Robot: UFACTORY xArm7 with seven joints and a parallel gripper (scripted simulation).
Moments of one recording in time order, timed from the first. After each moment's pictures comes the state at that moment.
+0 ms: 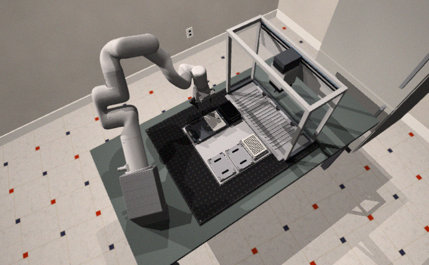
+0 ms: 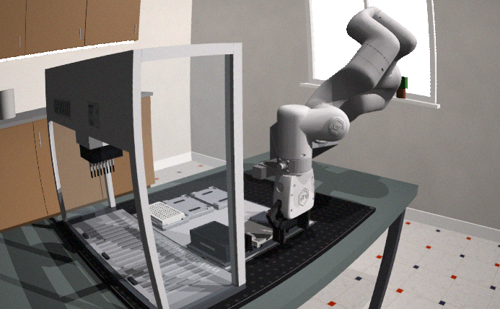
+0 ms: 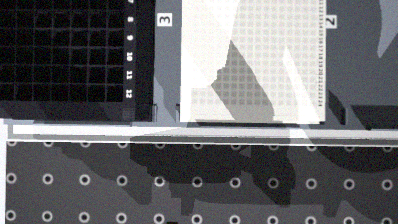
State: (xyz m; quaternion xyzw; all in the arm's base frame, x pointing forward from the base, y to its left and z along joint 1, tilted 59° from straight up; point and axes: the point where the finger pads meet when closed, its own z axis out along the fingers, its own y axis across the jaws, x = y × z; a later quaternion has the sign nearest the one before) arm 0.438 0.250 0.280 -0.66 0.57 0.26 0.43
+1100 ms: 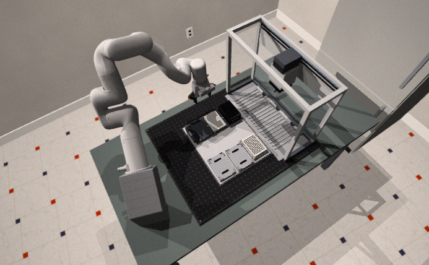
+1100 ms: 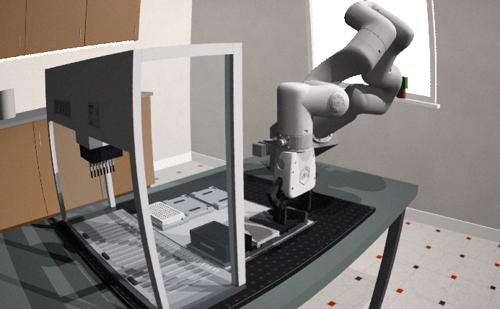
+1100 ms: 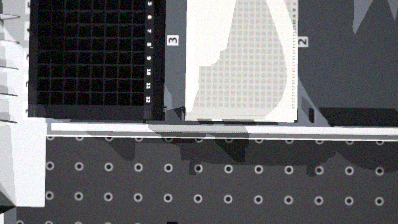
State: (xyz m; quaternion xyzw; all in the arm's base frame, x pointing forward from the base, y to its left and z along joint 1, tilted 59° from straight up) arm 0.431 0.208 0.304 -0.66 0.57 0.26 0.43
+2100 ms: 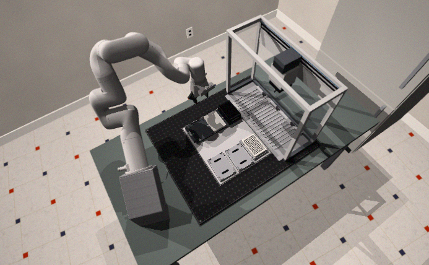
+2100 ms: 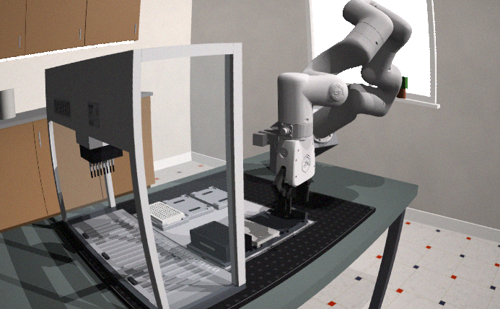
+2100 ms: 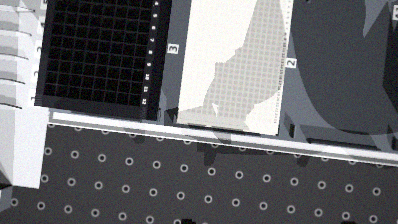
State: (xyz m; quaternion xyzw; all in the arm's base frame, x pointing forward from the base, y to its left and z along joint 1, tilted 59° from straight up) arm 0.416 0.186 0.304 -0.69 0.53 0.23 0.43
